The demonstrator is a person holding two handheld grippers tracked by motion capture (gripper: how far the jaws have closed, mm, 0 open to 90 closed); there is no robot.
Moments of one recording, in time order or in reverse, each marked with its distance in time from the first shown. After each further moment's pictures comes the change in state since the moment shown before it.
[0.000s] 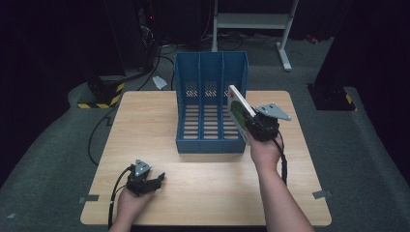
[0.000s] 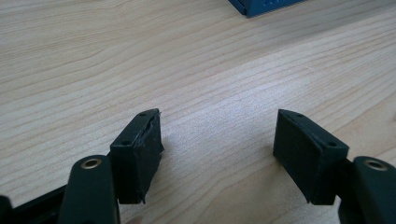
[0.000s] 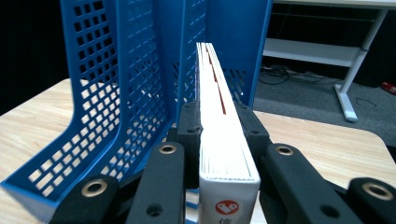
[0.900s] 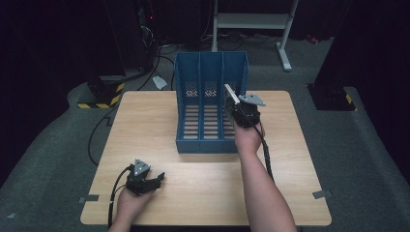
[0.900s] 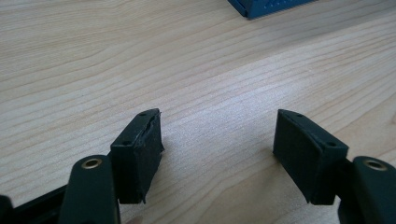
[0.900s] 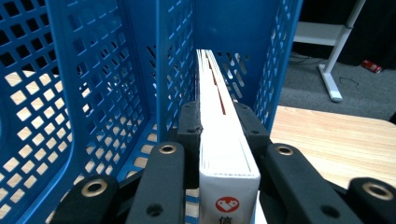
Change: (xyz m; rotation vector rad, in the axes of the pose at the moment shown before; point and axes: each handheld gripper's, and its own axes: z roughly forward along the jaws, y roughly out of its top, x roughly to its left) left arm 0.002 0.000 0.000 -0.005 -0.010 -0.014; right arm 0.011 -0.005 0.087 0.079 -0.094 0.025
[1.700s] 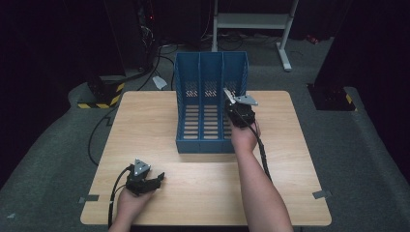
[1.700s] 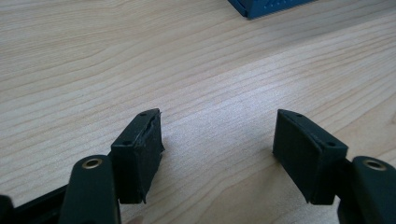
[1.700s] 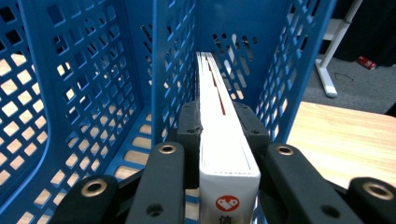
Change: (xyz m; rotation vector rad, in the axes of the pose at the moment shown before) left arm 0.000 0.000 0.000 0.000 0.001 0.001; right arm 0.007 -0.011 0.023 0.043 -0.026 -0.036
